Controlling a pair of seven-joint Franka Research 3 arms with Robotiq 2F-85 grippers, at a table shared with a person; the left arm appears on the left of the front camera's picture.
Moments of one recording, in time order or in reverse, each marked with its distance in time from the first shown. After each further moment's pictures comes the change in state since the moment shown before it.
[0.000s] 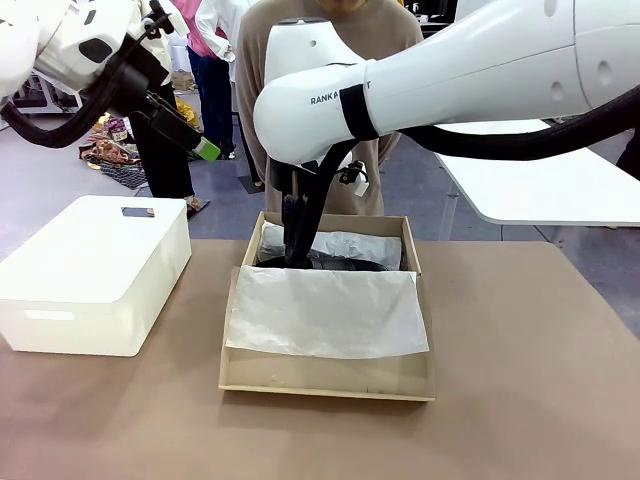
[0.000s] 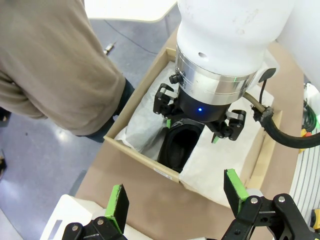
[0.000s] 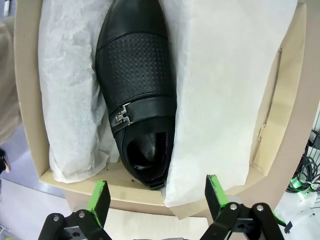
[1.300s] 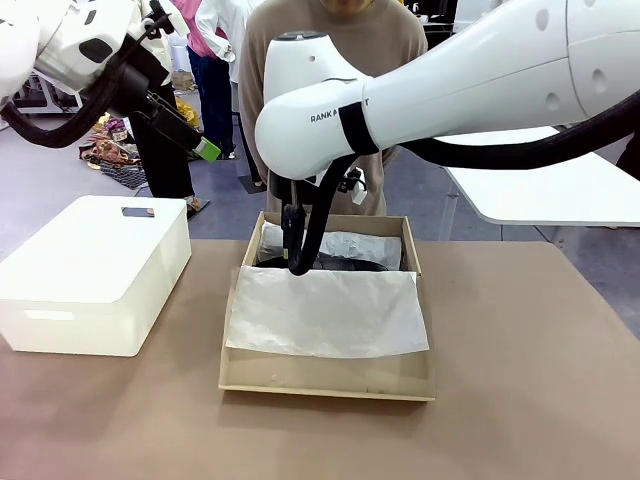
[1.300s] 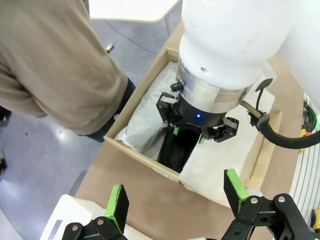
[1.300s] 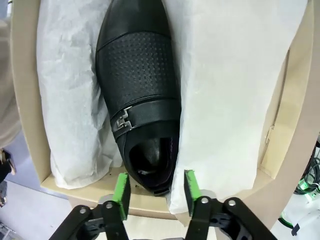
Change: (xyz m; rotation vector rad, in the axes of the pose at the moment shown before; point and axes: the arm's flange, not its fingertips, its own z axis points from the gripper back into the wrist) left arm 0.000 0.000 0.000 0.000 0.000 0.000; right arm -0.001 -0.001 -0.013 0.026 -0.006 -0.025
